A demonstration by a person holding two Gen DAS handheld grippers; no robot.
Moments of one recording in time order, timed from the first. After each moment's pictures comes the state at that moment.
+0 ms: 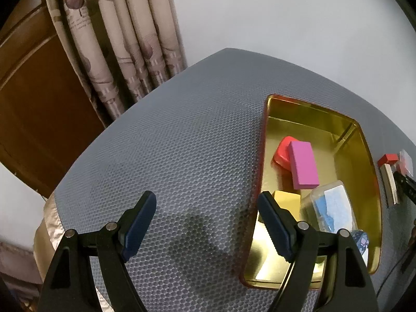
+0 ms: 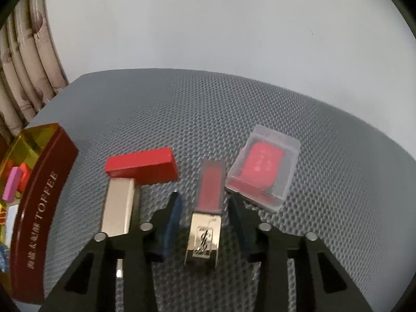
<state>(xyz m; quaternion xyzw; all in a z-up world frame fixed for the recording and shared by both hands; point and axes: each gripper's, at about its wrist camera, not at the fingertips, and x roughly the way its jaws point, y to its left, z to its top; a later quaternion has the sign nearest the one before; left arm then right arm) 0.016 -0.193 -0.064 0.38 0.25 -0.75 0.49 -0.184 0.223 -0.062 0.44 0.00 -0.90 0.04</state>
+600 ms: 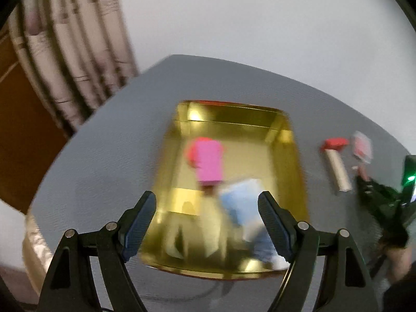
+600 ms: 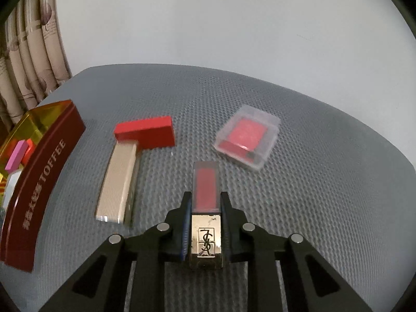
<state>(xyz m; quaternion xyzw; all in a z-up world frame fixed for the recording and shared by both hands) -0.057 -0.141 -0.029 0.40 0.24 -0.80 0.39 -0.134 0.219 -0.066 0.43 0.02 -0.90 0.03</state>
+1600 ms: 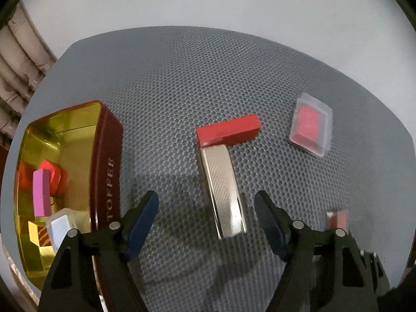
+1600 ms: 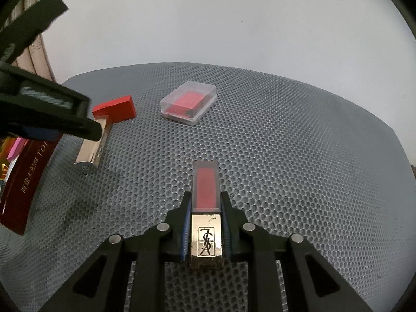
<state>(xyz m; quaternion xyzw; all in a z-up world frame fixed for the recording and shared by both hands) -0.274 -0.097 -0.074 0.51 0.25 -0.76 0.30 -0.082 0.268 -0.072 0.43 -0.02 -0.90 -0.01</state>
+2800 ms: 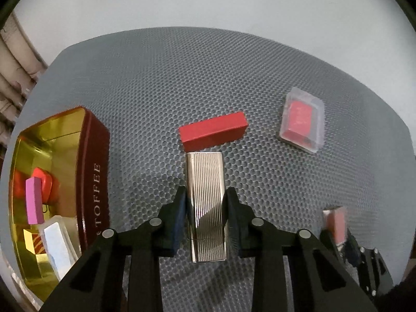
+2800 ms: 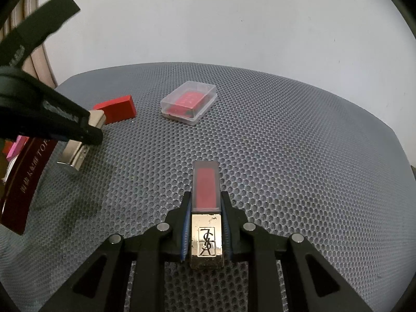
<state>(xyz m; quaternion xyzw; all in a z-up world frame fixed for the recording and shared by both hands) -0.276 -0.074 -0.074 0.52 0.24 -0.78 0.27 -0.071 0.277 -0.067 0.43 -0.02 -0.90 -0.02</state>
